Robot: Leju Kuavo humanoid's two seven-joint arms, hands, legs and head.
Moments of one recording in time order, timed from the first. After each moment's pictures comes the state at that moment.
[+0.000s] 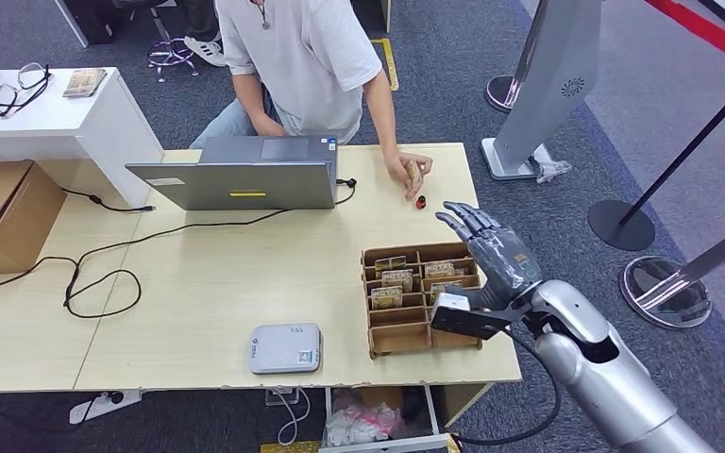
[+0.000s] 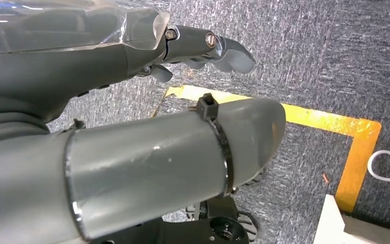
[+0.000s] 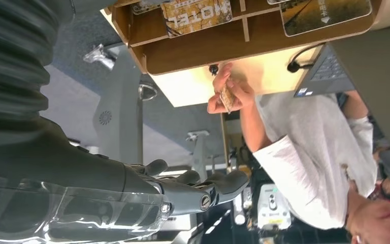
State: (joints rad) left arm -0.04 -0.17 0.65 -0.20 -0.48 0.26 -0.09; right arm -0.35 -0.48 0.55 -1.37 0.82 -0.11 -0.33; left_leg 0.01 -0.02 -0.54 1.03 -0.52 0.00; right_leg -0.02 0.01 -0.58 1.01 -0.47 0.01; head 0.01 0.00
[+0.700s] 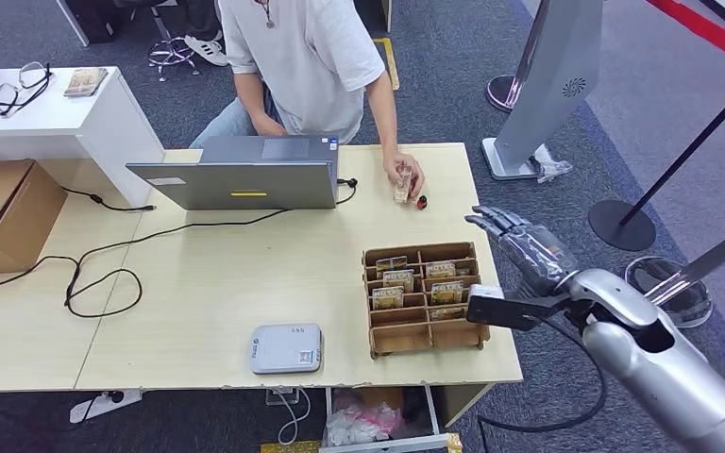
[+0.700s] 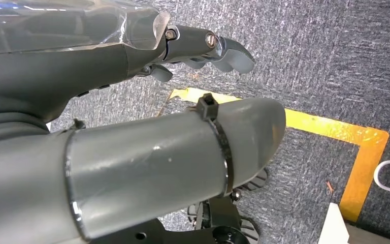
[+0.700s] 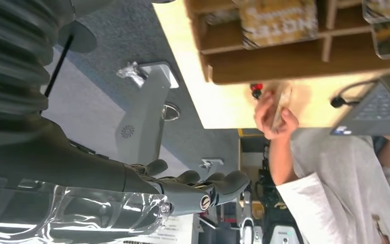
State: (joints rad) left arm -0.03 -0.16 0.66 -0.20 -0.47 0.25 -0.08; right arm -0.36 -0.70 0.59 -1.48 0.67 0.05 -0.23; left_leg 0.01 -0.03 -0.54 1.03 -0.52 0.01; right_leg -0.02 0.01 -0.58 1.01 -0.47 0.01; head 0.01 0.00
